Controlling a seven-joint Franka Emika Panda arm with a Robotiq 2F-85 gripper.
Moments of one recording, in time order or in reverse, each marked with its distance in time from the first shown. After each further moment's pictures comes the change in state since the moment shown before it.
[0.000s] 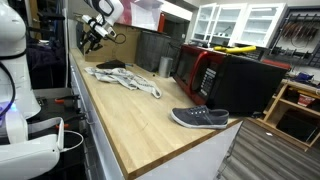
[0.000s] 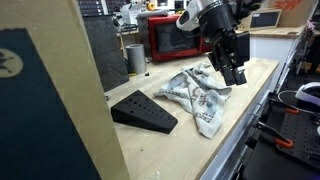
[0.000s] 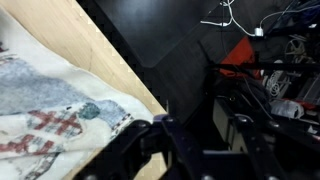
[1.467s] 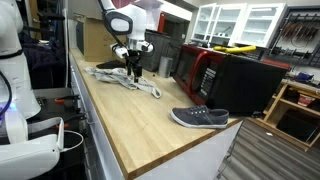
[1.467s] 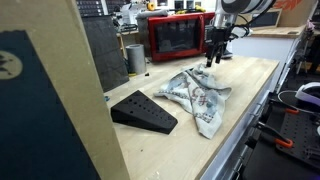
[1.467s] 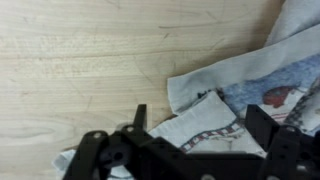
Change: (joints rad) arm -0.354 0.099 -0.240 -0.168 -0.280 0.776 0.421
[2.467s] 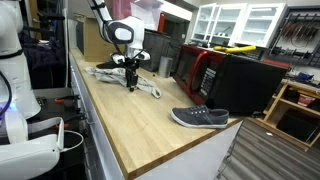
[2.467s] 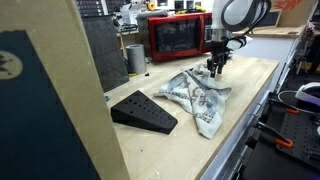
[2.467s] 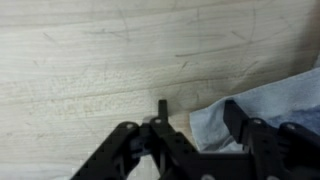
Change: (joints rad) arm -0.002 0.105 0.007 0.004 -0.250 0.029 0.326
